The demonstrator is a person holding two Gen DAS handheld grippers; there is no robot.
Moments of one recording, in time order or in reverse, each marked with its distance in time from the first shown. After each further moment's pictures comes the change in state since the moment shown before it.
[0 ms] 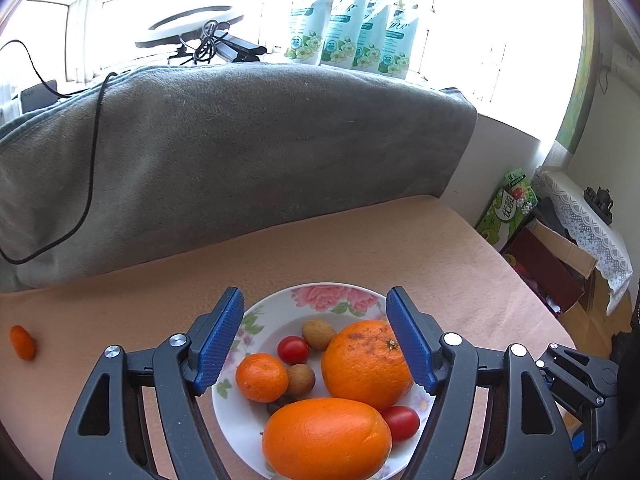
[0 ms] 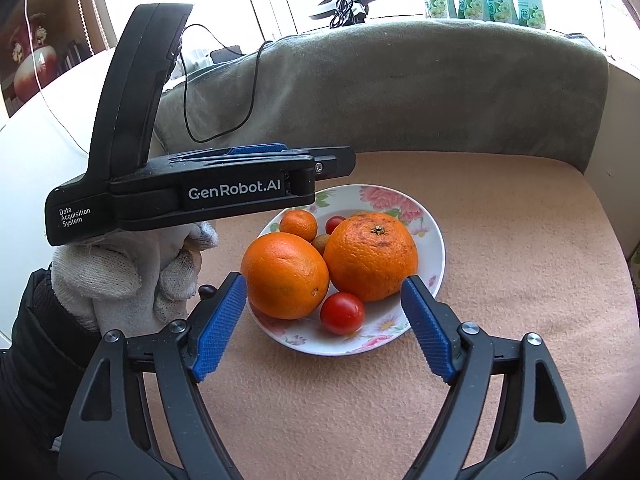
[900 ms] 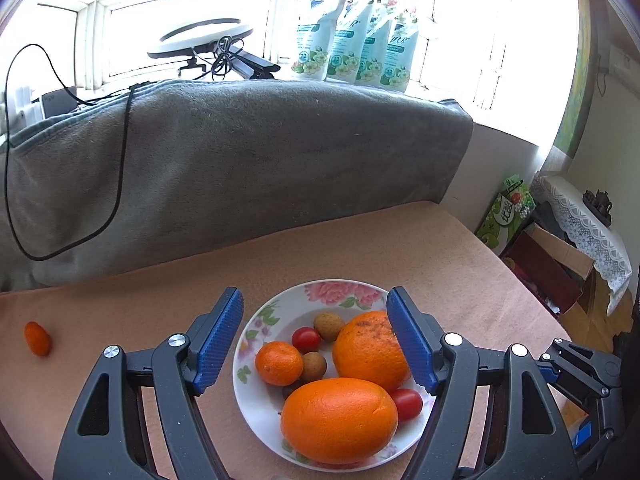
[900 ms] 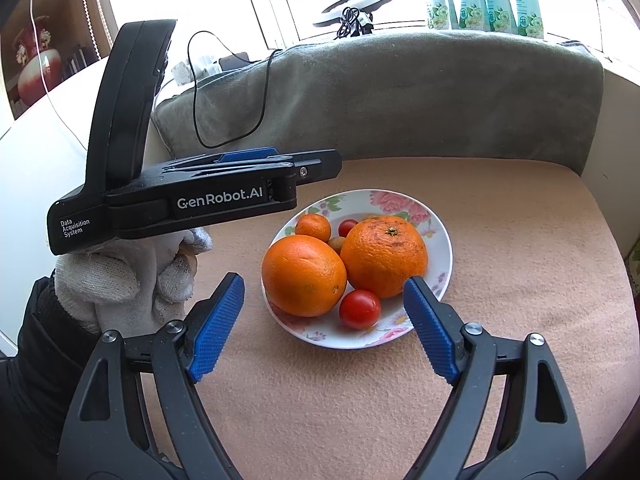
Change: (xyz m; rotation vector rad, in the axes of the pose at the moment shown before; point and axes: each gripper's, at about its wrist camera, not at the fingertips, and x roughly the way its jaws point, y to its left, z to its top) left arm -0.023 0.008 -0.005 0.004 -0.035 0.010; right arm -0.007 0.010 0.002 0.004 -0.019 0.006
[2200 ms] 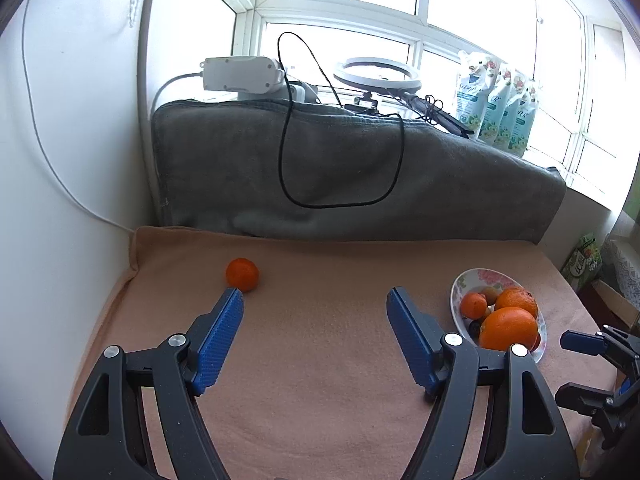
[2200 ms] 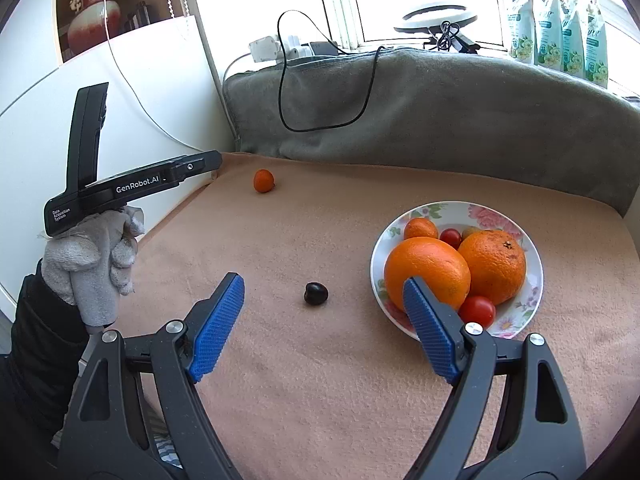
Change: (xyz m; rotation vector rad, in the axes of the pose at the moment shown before) left arm -0.143 0.142 -0.080 -0.222 -0.138 0.330; right arm 0.010 0.097 -0.012 -0.164 -0.002 0.082
